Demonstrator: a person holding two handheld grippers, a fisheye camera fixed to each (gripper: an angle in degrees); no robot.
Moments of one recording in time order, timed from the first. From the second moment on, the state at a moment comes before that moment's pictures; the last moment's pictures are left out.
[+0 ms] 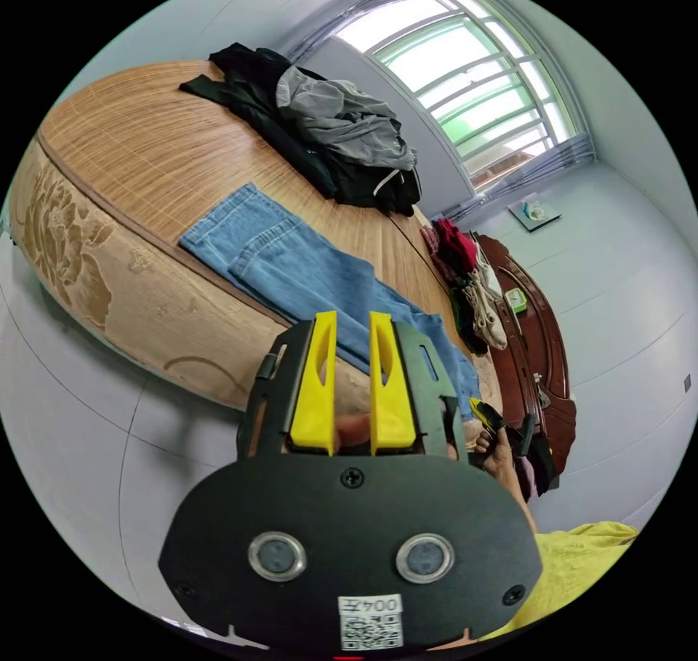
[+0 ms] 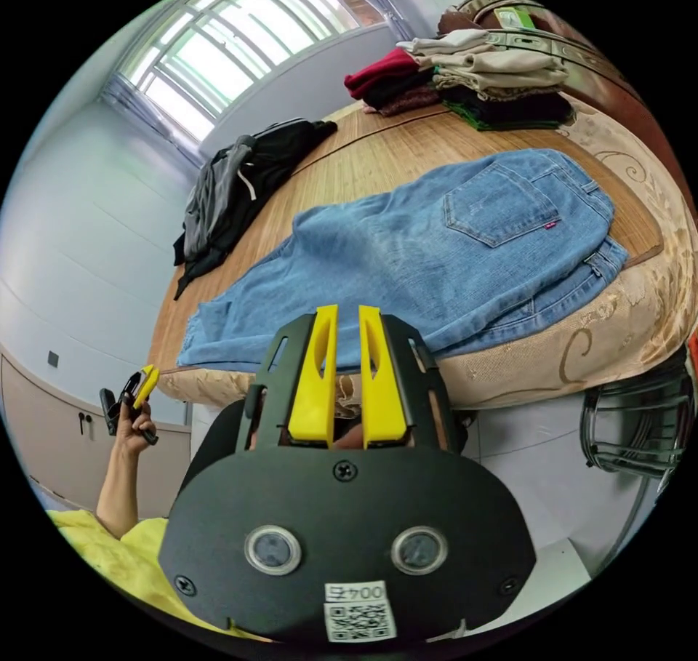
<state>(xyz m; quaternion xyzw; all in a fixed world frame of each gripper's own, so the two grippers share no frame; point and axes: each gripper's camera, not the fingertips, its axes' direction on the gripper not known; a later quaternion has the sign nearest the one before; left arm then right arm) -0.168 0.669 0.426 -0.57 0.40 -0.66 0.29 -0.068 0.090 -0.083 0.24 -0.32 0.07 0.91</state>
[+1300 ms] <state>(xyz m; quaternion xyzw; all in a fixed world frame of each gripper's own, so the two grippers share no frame) -0.076 0.735 0.402 -0.56 0.43 -0.50 0.50 -0.610 -0.184 -0.125 0.05 -0.22 -0.38 0.90</state>
